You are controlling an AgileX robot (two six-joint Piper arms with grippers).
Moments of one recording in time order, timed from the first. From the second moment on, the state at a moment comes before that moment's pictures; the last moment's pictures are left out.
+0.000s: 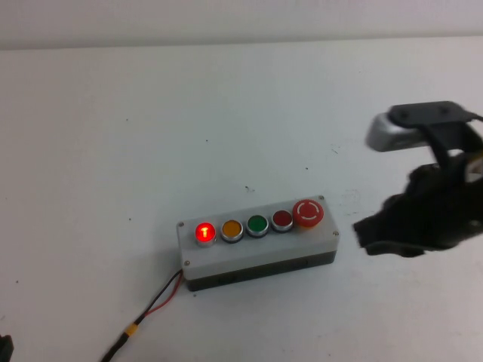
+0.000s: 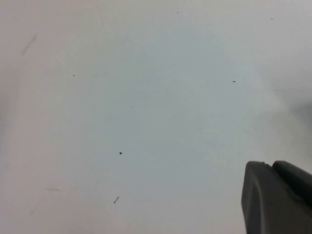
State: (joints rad) right arm 0.52 1.30 -1.05 0.28 0.93 0.07; left arm -0.14 -0.01 0.03 0.07 0.39 0.03
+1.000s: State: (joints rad) right arm 0.83 2.04 -1.82 0.11 1.00 0.08; left arm -0.14 -0.01 0.03 0.07 0.39 0.03
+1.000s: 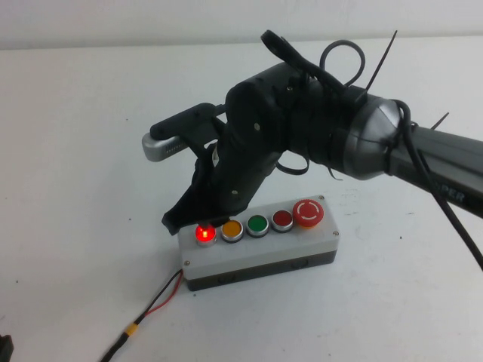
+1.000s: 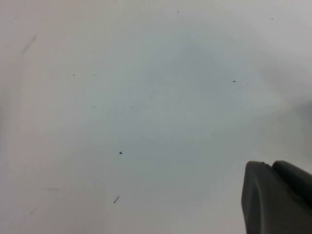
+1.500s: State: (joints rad) right arm 0.83 2.06 -1.83 0.10 0.96 0.08; left arm -0.14 -0.01 0.03 0.07 0.39 0.03
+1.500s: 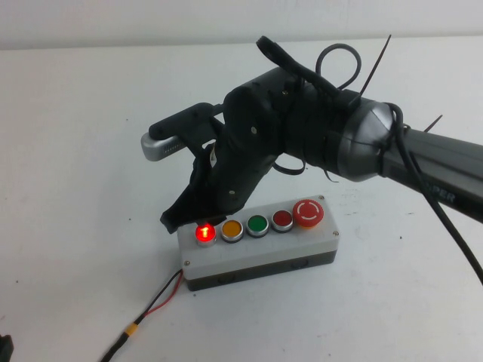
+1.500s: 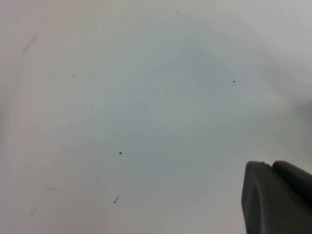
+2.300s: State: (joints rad) right arm 0.83 2.06 -1.84 0.11 1.03 0.08; left arm -0.14 -0.01 0.03 0.07 0.39 0.03
